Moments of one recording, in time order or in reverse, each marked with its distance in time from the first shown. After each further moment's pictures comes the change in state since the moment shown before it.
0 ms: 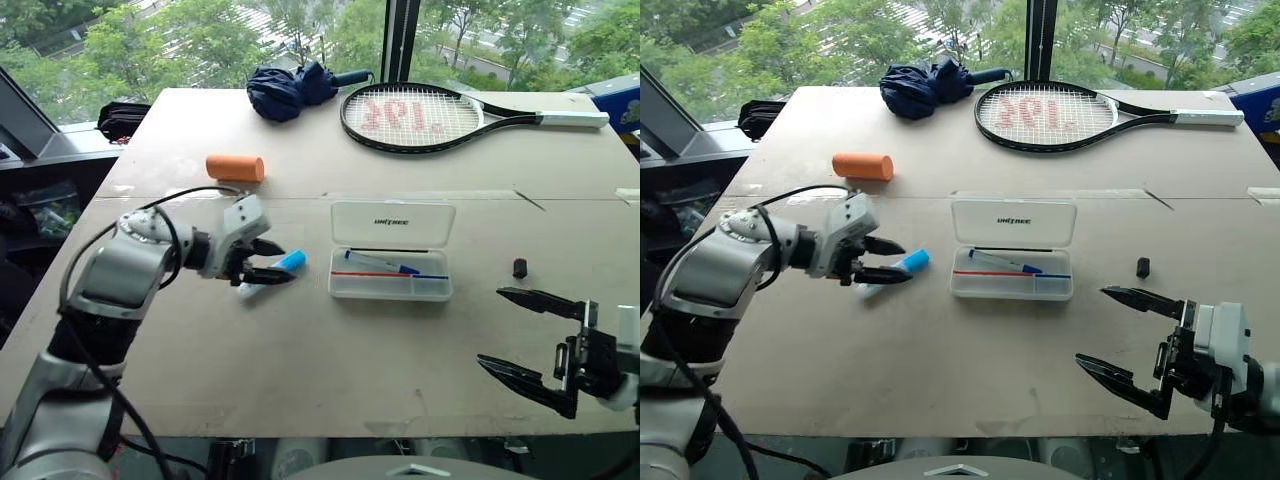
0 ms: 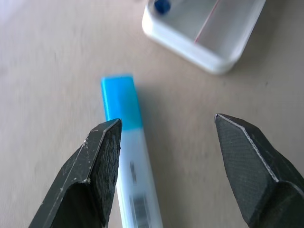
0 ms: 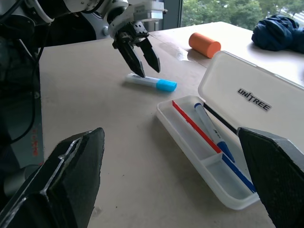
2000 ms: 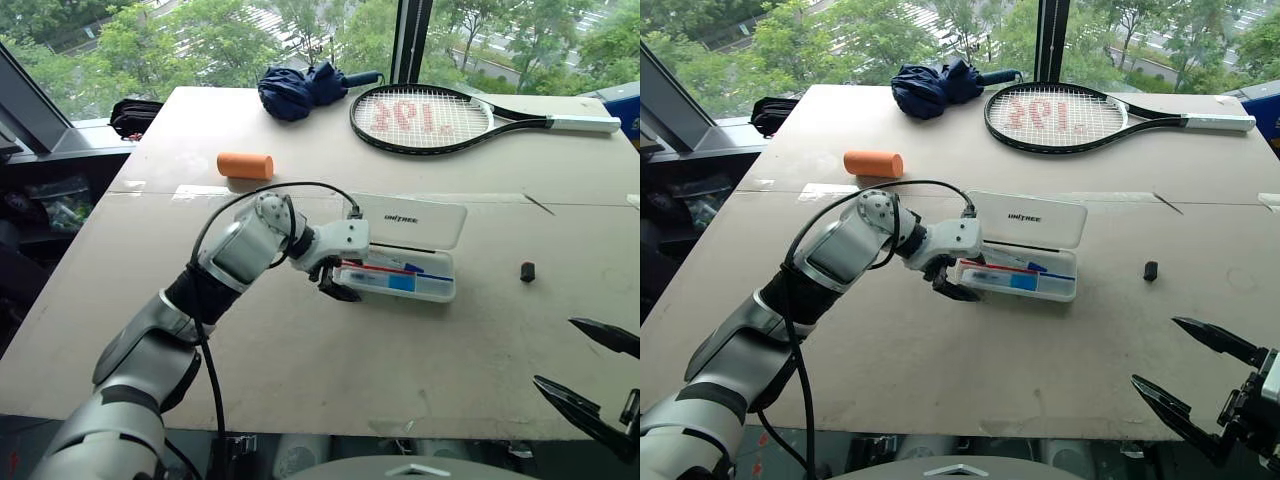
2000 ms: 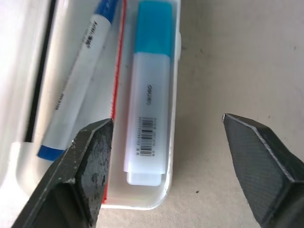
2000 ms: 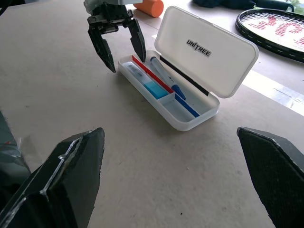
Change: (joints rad) left arm -0.412 -0.278 -0.417 0.071 0.159 -0.146 -0.115; right arm 0.369 0.142 -0.342 -0.061 0.000 -0.052 -0.001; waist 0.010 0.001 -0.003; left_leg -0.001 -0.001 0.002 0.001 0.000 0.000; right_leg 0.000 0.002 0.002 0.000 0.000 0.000
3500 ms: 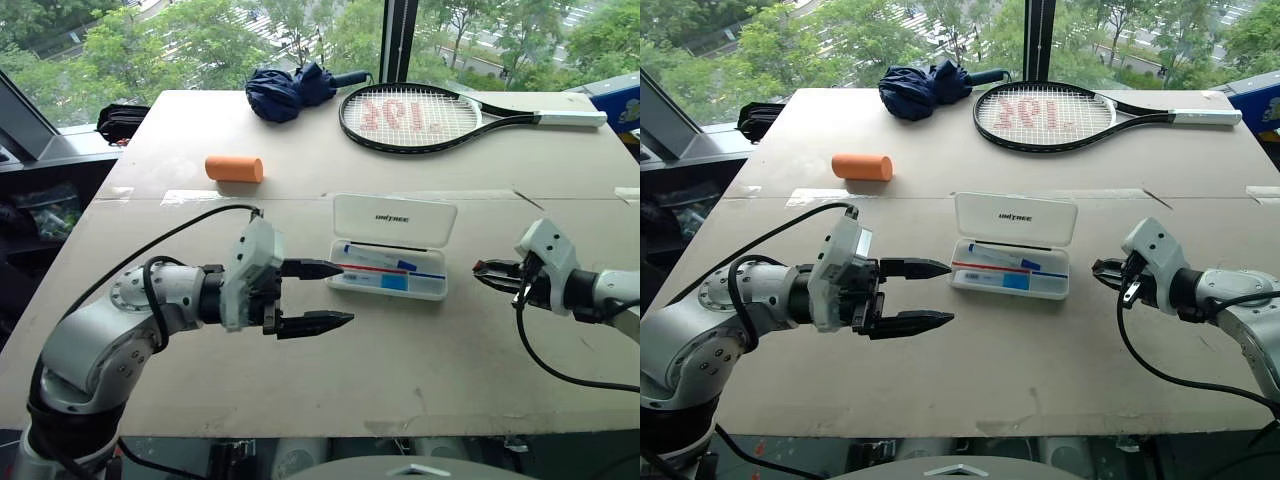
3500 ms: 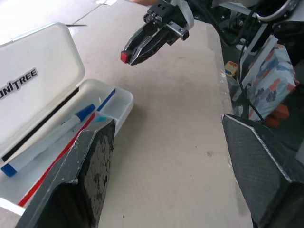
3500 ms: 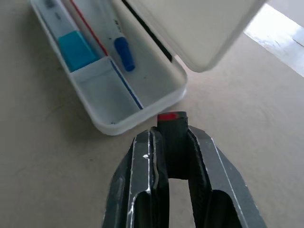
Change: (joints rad) left arm 0.685 0.195 0.679 -0.632 -0.765 0.182 0.326; right arm -1.033 -0.353 0.758 0.345 -0.307 0.574 -0.186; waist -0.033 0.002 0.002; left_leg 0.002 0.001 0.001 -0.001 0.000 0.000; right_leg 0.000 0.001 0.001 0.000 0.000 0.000
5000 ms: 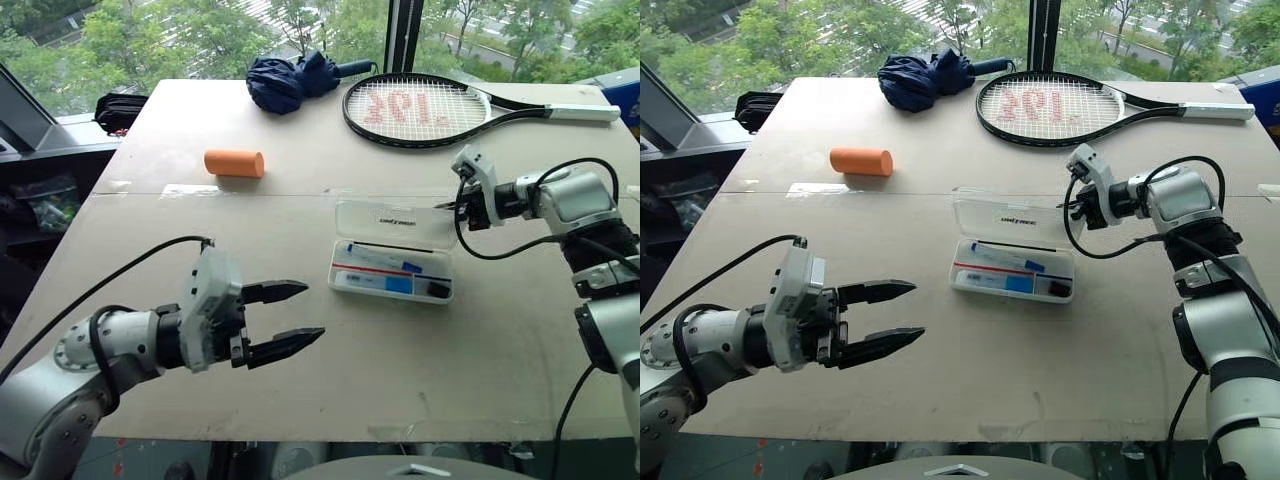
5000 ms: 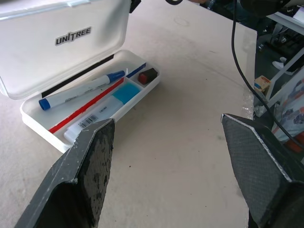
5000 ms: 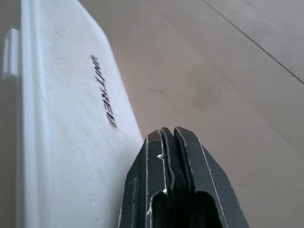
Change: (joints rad) left arm 0.354 0.028 0.230 -0.154 -0.150 -0.068 0.195; right arm -0.799 0.288 0.343 0.838 -0.146 0.069 0.495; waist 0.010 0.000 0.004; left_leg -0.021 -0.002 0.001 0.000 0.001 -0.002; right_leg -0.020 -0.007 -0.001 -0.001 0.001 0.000
